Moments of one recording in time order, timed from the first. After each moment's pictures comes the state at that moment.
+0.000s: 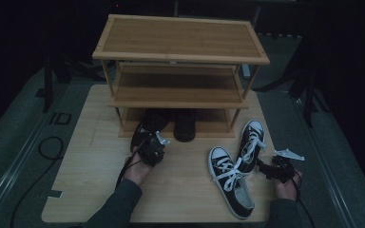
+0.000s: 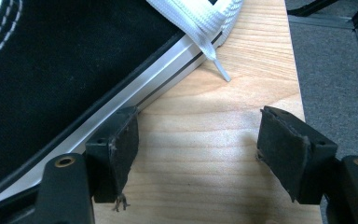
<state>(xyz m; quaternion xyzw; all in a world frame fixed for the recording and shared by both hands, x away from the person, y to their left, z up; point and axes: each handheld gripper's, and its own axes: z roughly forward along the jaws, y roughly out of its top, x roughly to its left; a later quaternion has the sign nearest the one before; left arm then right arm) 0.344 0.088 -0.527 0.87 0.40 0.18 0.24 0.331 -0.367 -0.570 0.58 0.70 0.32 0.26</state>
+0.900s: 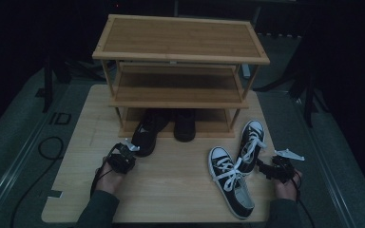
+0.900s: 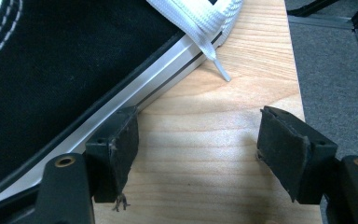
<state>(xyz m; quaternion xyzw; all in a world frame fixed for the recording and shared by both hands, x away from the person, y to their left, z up) 0.320 0.166 -0.544 0.84 0.47 0.20 0.20 0.331 -0.367 -0.570 0.58 0.70 0.32 0.26</state>
